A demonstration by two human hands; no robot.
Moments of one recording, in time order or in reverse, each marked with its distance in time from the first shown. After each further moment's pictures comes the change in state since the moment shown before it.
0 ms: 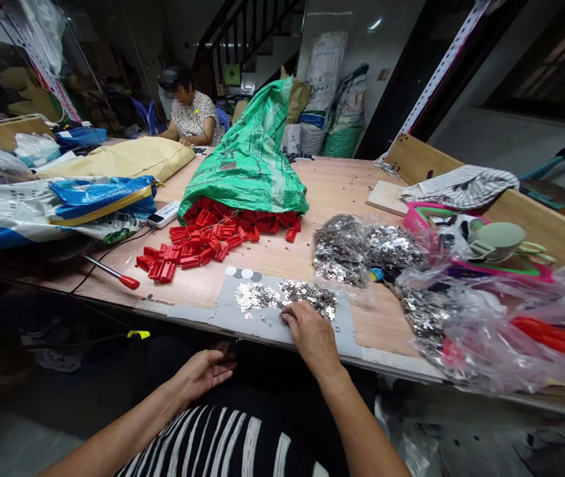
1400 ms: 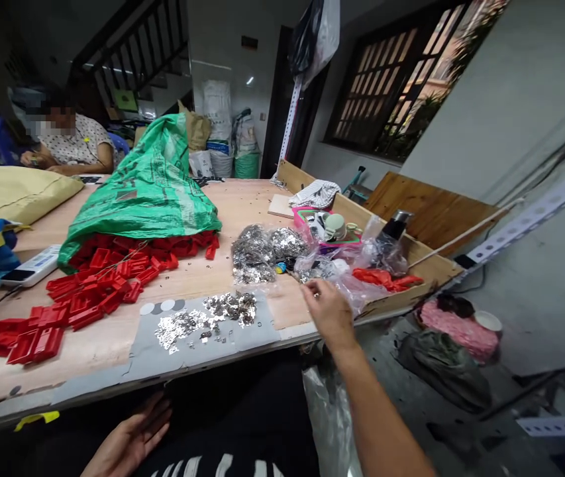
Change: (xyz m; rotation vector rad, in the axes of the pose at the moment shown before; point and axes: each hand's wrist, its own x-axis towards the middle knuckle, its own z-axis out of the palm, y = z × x) left_hand 0.031 -0.019 -0.035 0.047 -0.086 0.096; right_hand -0.047 0.095 -0.126 -0.130 0.540 0.328
